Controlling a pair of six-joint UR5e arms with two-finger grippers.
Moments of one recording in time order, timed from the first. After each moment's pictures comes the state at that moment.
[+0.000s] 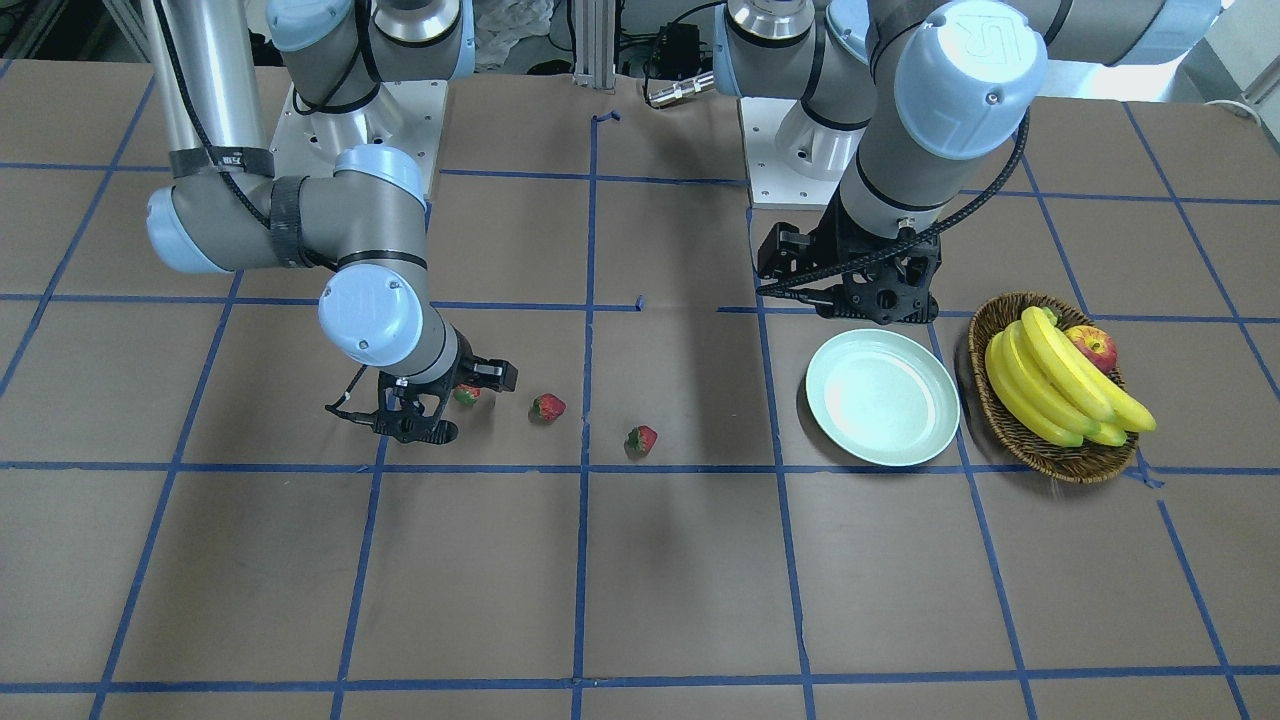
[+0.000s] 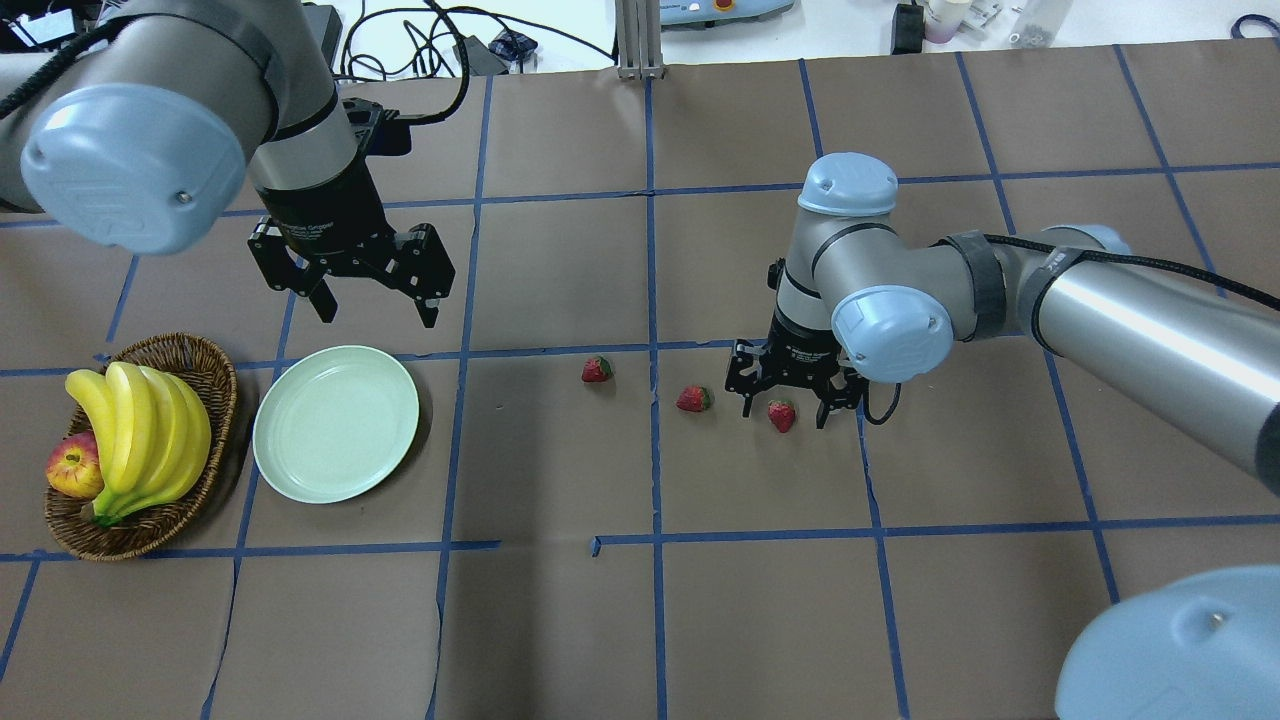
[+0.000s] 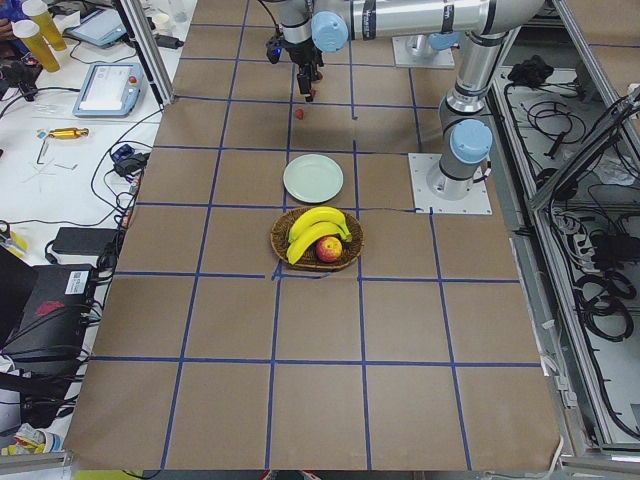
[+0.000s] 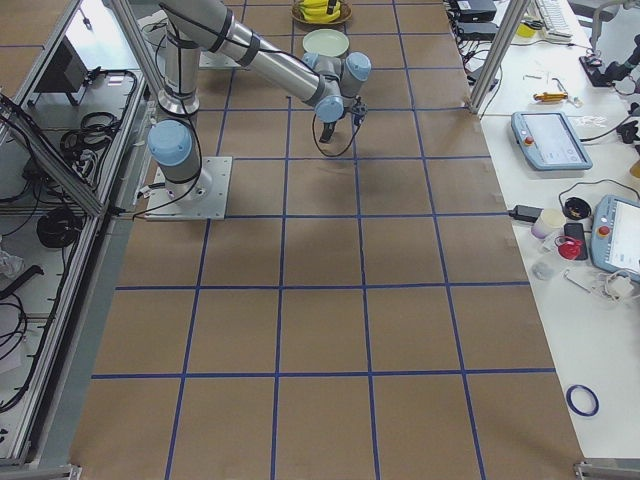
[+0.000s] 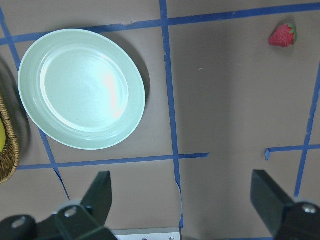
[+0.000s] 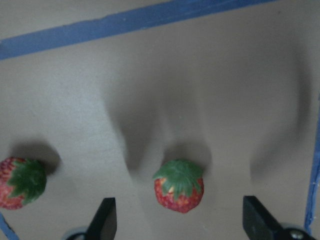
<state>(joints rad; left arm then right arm) -1.61 -1.66 -1.62 -1.62 1.61 0.04 1.69 -1.20 1.91 -1.99 -1.45 0.29</state>
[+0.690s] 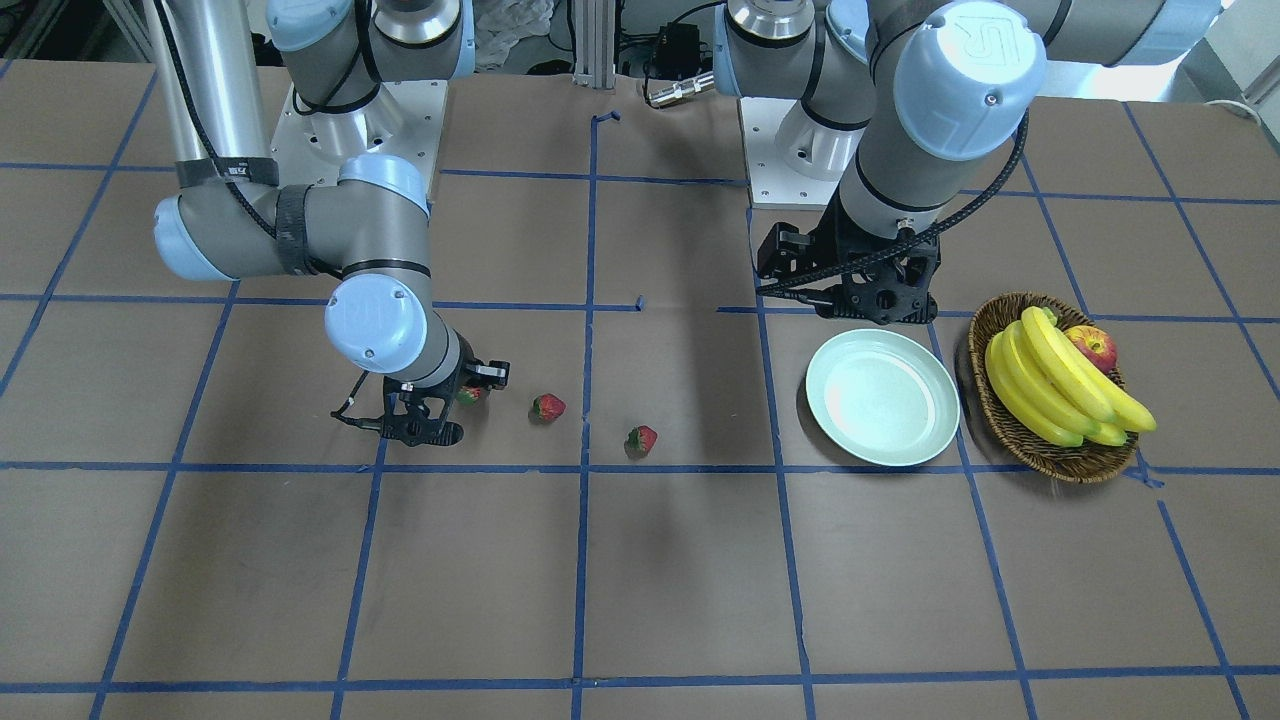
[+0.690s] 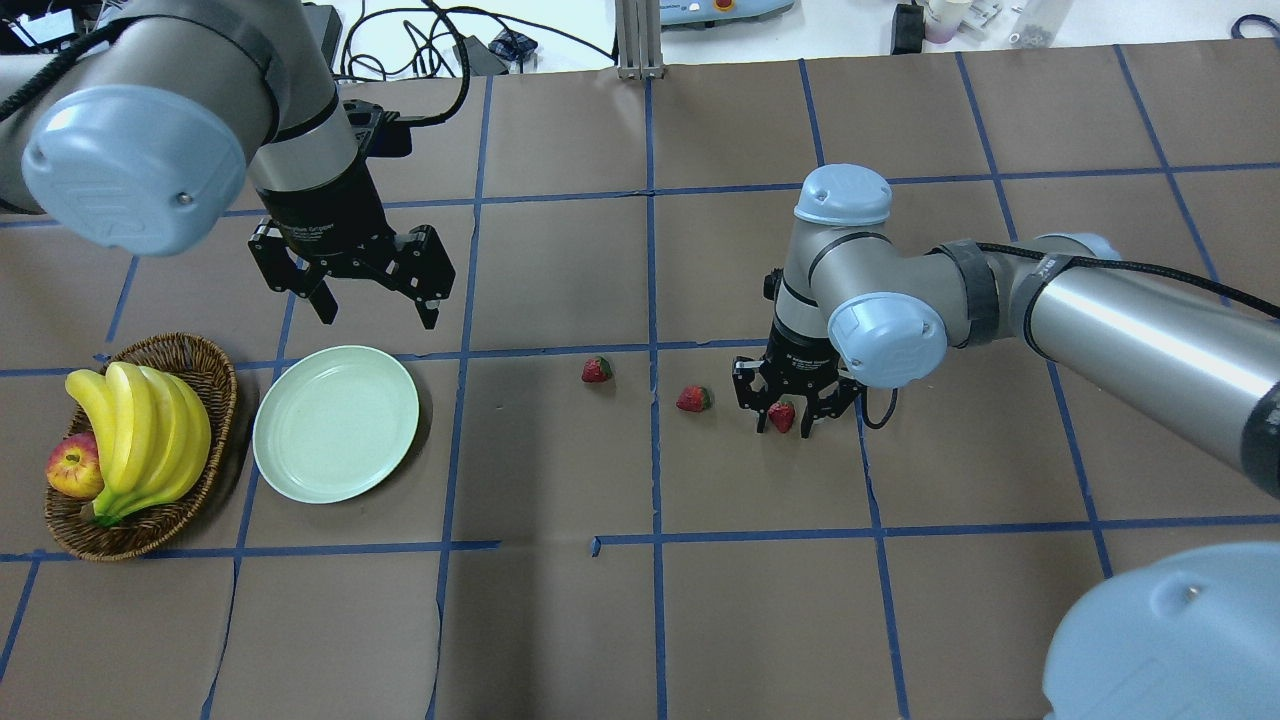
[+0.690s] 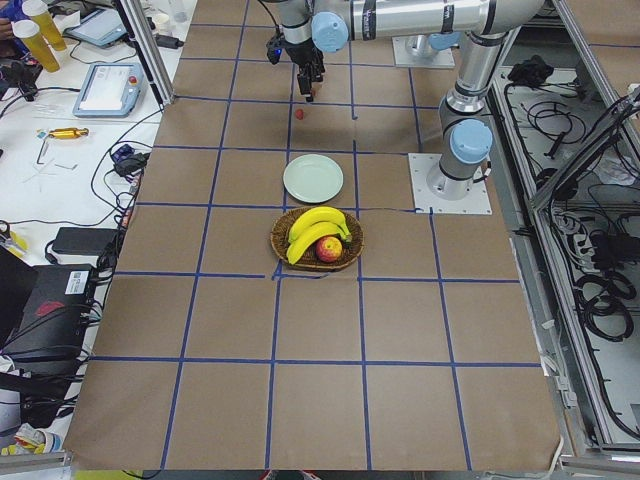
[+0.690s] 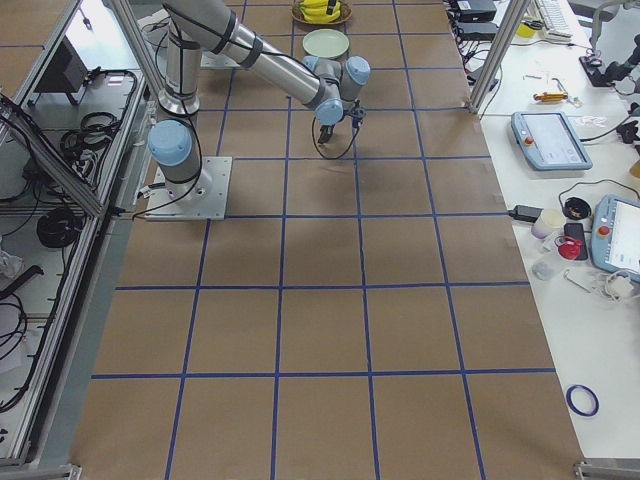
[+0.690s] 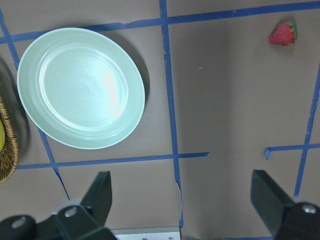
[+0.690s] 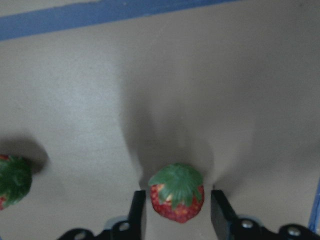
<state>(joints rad) -1.61 -1.66 -1.63 -1.62 1.61 0.04 1.70 -1.18 1.92 -1.99 -1.46 0.24</state>
